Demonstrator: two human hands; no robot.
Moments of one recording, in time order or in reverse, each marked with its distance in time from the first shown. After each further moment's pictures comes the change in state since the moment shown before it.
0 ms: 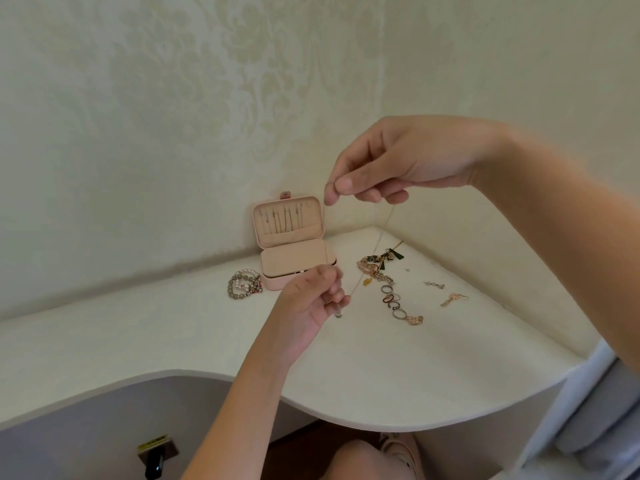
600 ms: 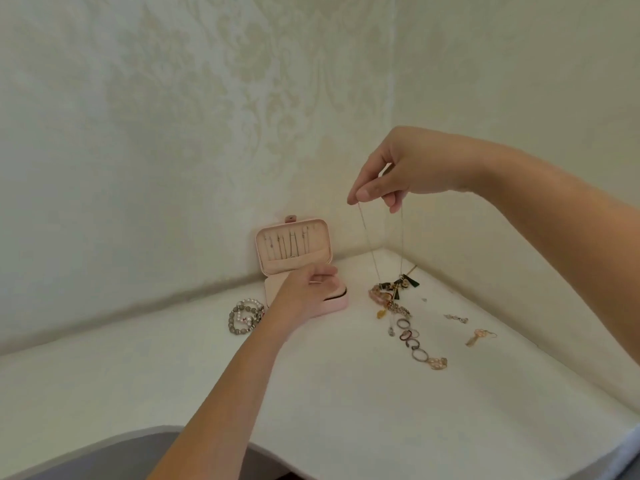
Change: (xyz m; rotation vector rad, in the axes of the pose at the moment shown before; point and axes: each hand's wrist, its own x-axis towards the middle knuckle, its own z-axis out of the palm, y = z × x) left_hand 0.087 0.020 -0.040 0.734 0.266 -0.101; right_hand 0.049 0.037 -0.038 -0.291 0.326 0.145
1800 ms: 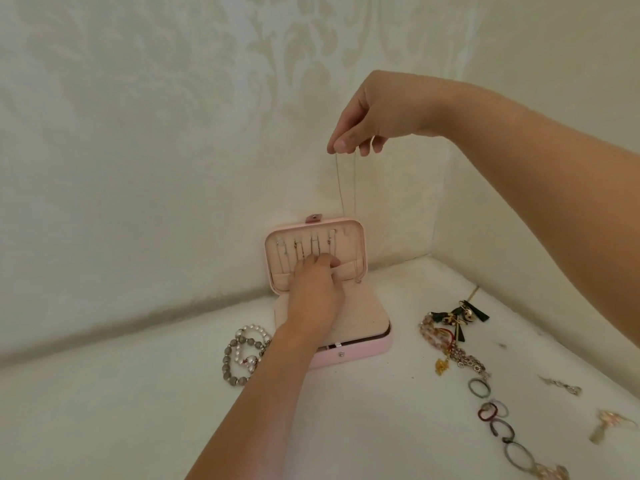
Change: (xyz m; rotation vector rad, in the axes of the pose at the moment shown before) left_hand 0.137 -0.075 -0.015 0.760 0.316 0.202; right_hand 0.194 0.047 0.023 0.028 -0.002 -0.032
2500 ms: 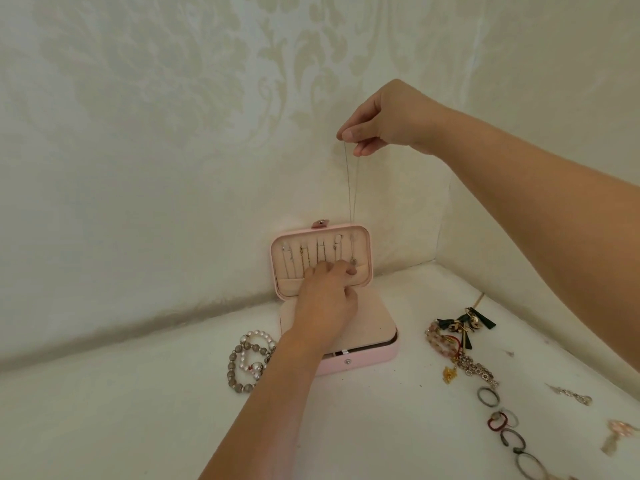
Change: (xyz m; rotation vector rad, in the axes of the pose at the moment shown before) left_hand -0.005 0.004 -0.007 -0.002 -0.080 0.091; right_hand 0.024 0.022 0.011 0.241 0.220 0.063
